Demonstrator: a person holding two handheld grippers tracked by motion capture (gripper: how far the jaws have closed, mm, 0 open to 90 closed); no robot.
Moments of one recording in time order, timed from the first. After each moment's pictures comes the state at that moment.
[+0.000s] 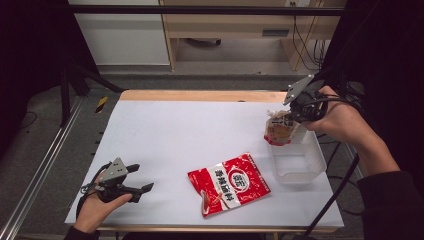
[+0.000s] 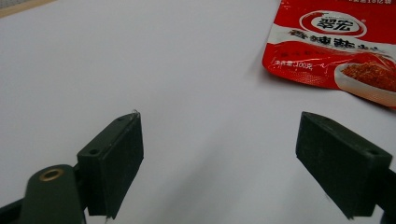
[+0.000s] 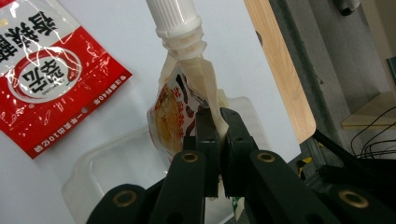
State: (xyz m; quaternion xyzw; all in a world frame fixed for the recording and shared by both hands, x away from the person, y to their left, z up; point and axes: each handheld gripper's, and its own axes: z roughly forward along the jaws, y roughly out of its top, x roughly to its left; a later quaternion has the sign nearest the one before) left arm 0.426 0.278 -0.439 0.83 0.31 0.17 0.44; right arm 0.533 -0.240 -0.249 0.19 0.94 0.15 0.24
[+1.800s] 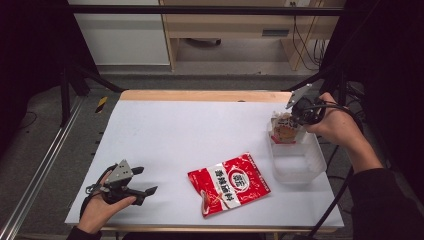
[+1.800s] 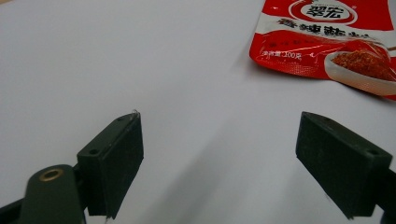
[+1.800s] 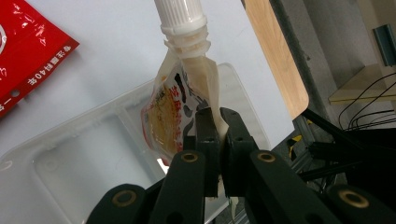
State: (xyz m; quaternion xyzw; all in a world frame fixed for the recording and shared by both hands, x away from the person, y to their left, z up) left arm 0.425 0.268 -0.444 0.84 0.29 0.16 0.43; right arm 0.558 -0.262 -0.297 0.22 0.93 0.13 0.26
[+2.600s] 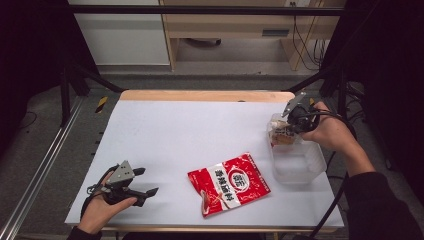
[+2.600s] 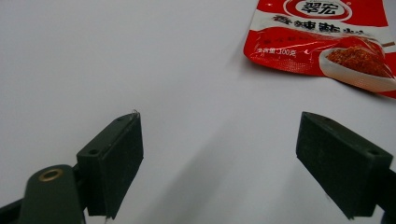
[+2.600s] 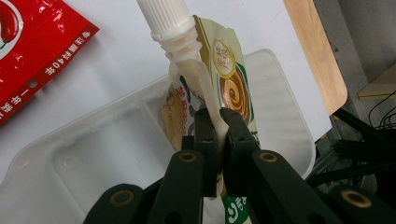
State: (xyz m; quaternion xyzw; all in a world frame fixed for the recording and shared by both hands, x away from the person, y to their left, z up) left arm 0.424 0.265 -0.445 0.85 0.29 0.15 0.42; right arm 0.559 -0.260 -0.325 0.23 0.94 0.12 0.22
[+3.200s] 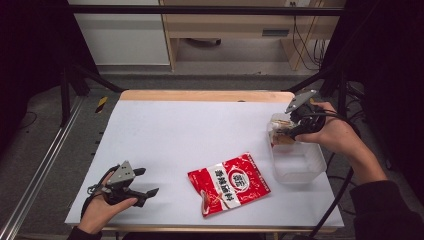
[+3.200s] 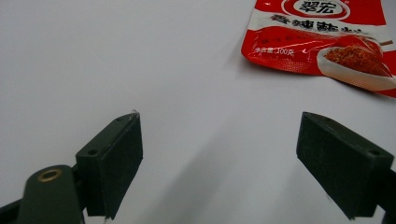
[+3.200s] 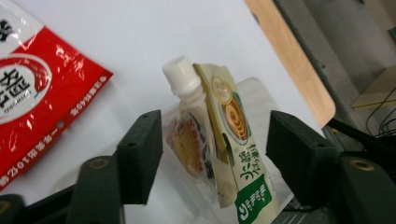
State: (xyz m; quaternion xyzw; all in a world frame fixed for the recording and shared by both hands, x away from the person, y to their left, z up) left arm 0.424 0.264 -0.445 0.85 0.28 0.15 0.42; right arm 0.539 -0.256 -0.303 0.26 0.91 0.19 0.25
